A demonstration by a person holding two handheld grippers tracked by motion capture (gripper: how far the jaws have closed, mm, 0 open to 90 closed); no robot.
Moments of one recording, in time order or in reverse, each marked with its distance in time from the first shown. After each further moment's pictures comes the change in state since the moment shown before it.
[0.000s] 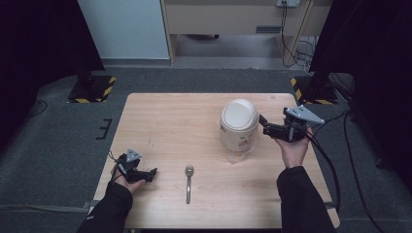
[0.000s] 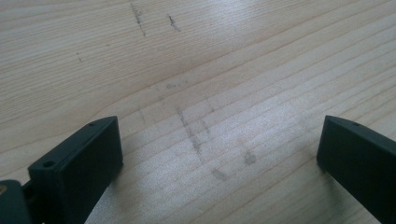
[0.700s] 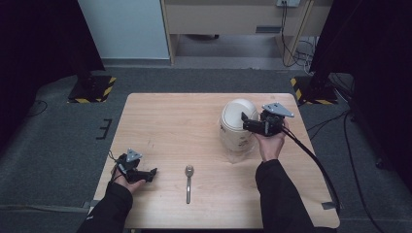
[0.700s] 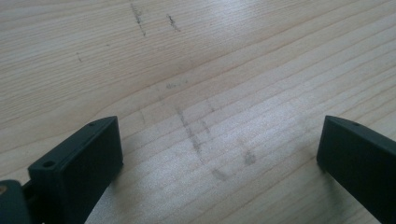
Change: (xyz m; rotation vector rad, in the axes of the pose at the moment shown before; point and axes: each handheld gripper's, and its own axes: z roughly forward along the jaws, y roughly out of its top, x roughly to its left) left arm 0.000 0.000 0.000 0.001 0.000 0.000; right arm 0.030 -0.016 0.059 0.065 -0.065 -0.010
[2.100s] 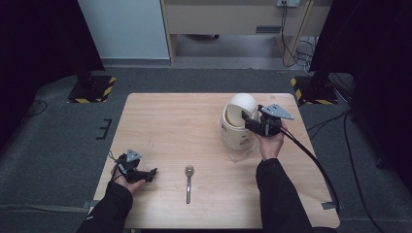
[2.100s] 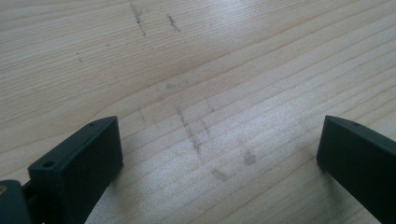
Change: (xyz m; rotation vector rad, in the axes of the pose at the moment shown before) left arm 0.000 0.000 0.000 -0.001 0.000 0.000; right arm -0.007 -0.009 0.008 -0.081 0.106 -0.043
